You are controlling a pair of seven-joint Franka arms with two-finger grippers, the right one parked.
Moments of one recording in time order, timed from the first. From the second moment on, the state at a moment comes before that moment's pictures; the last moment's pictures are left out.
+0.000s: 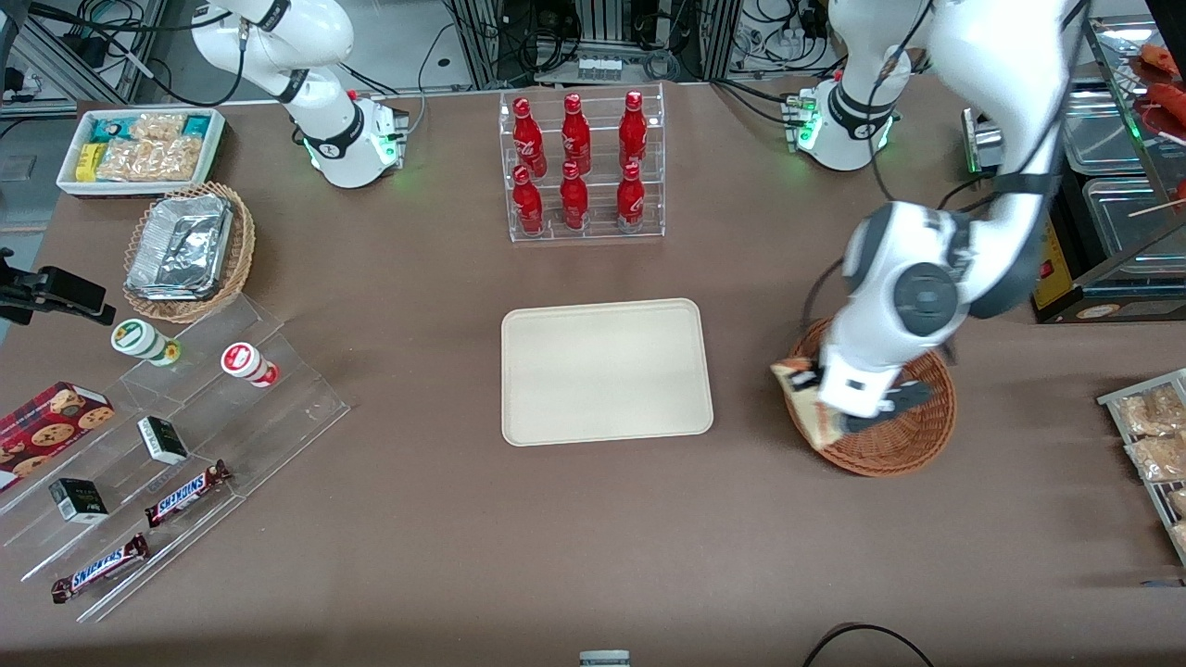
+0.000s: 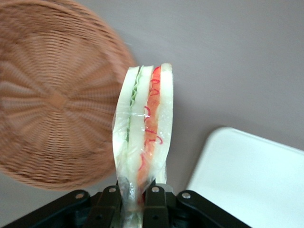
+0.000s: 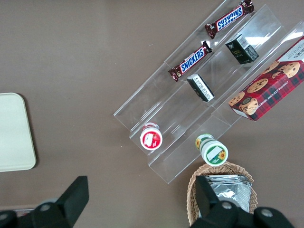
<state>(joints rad) -0.31 0.37 -0.09 -1.77 0.01 2.07 -0.74</state>
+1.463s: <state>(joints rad) -0.69 0.77 -0.09 -1.37 0.01 2.04 -1.06</state>
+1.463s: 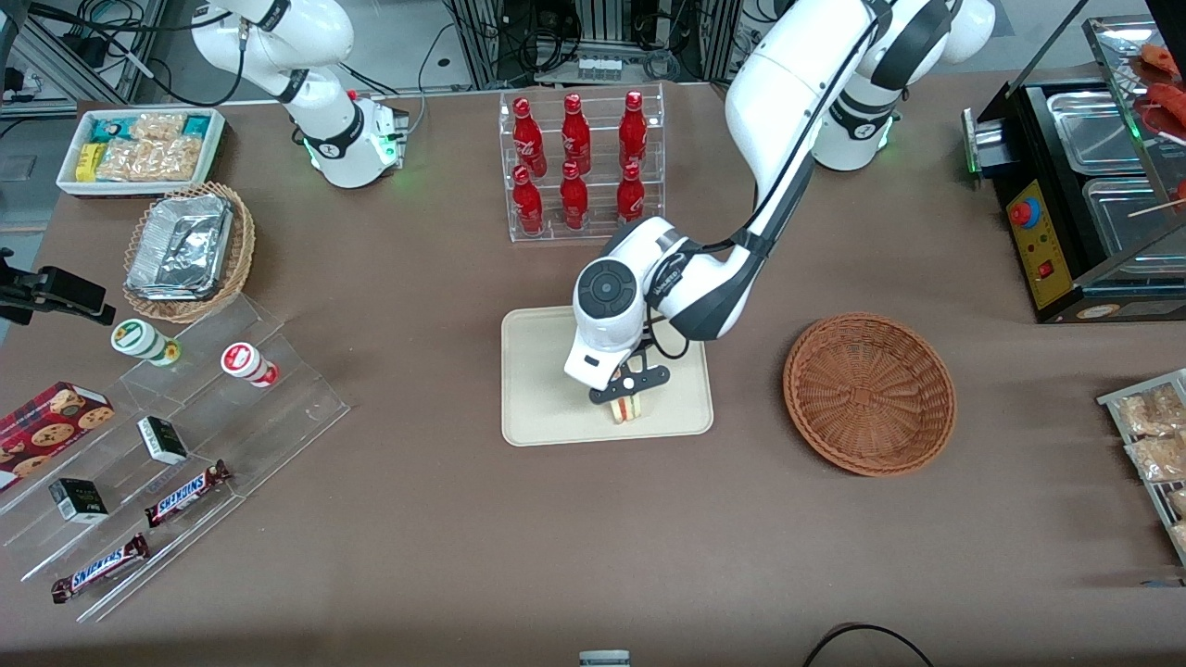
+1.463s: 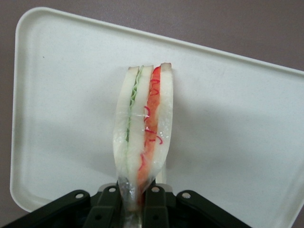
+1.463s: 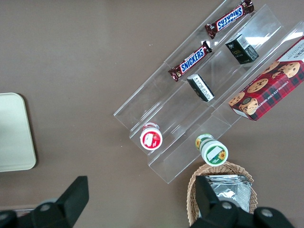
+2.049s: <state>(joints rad) -0.70 0.78 -0.09 -1.32 0.01 2.03 -1.07</state>
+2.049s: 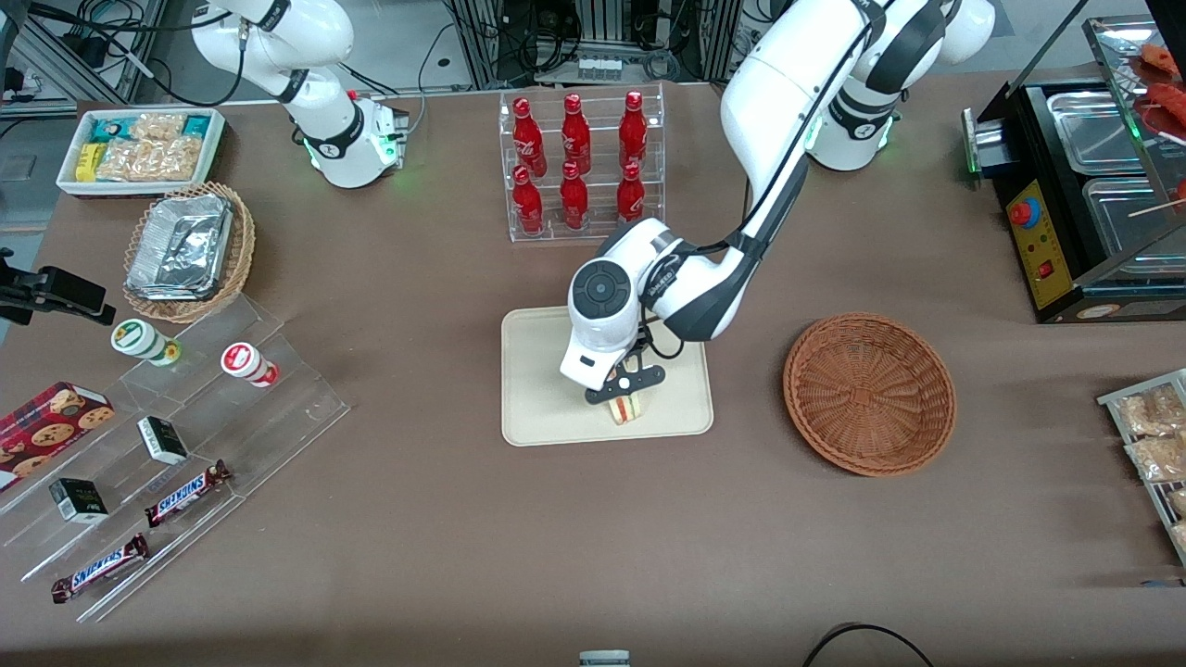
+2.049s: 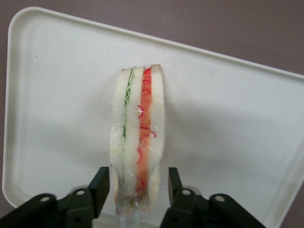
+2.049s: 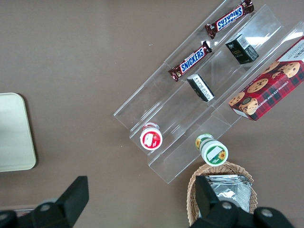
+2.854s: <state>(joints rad) -0.53 0.64 -0.06 -1.14 0.02 1.66 -0.77</state>
